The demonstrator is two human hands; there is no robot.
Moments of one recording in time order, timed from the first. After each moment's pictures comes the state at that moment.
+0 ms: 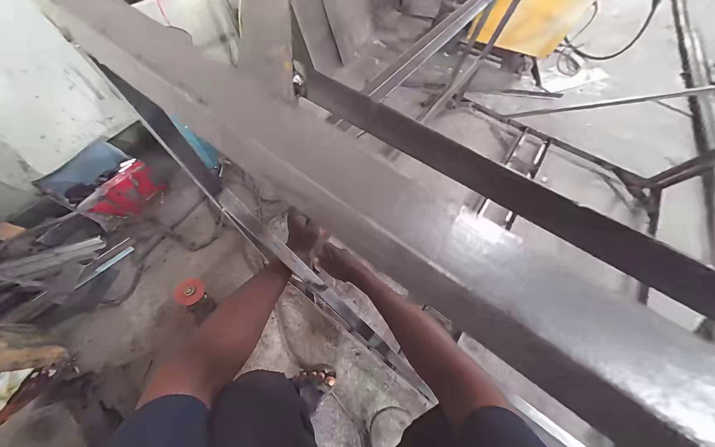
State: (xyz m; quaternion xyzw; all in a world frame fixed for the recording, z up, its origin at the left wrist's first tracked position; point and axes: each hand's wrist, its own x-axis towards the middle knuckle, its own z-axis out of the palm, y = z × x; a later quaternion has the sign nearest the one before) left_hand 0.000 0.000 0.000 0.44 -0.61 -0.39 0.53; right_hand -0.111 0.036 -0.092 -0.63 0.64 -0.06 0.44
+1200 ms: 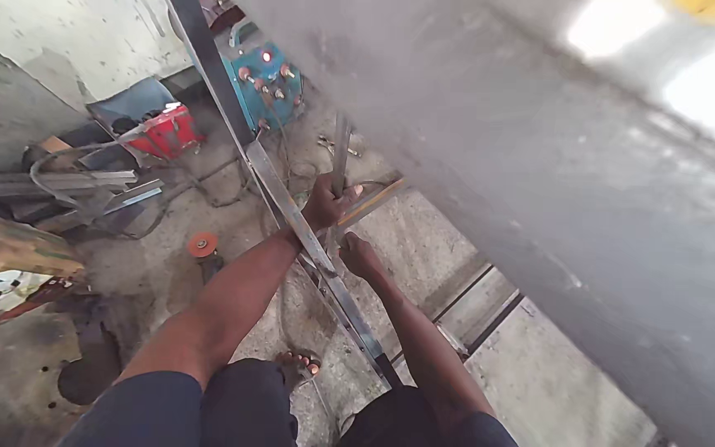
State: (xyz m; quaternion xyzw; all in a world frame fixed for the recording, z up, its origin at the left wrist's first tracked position) left_hand 0.015 -0.038 -0.039 0.25 -0.68 -0.39 0.57; right_hand -0.121 0.043 -0.092 -0.65 0.65 -0.06 0.40
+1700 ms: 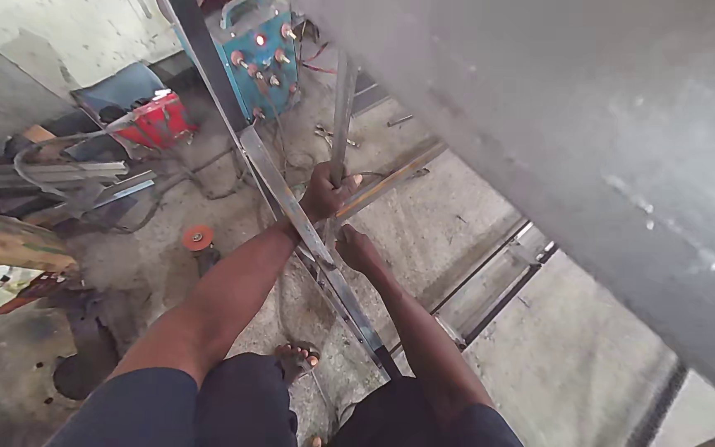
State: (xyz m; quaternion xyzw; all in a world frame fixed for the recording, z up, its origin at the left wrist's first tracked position) left_hand 0.016 -0.038 -0.039 0.24 -0.68 -0.40 0.57; right_hand -0.118 0.047 -0.098 -0.66 0.65 -0.07 0.38
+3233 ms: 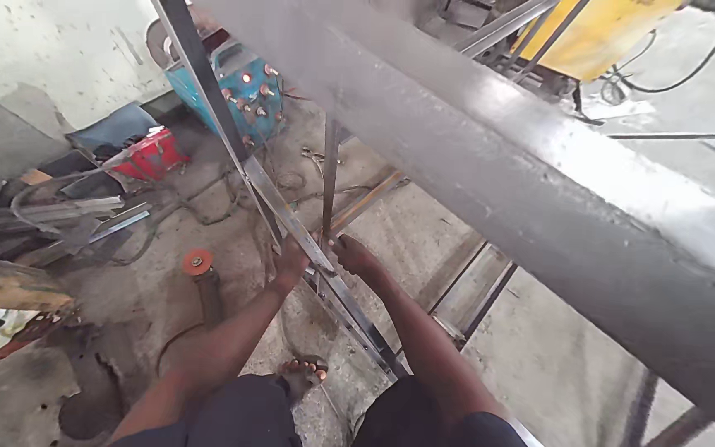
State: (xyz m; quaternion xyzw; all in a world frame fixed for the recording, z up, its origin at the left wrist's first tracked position) left_hand 0.075 0.069 -0.110 0.51 -0.66 -0.30 0.46; right_hand -0.111 0.049 -0.073 -0.51 0.65 -0.13 0.55
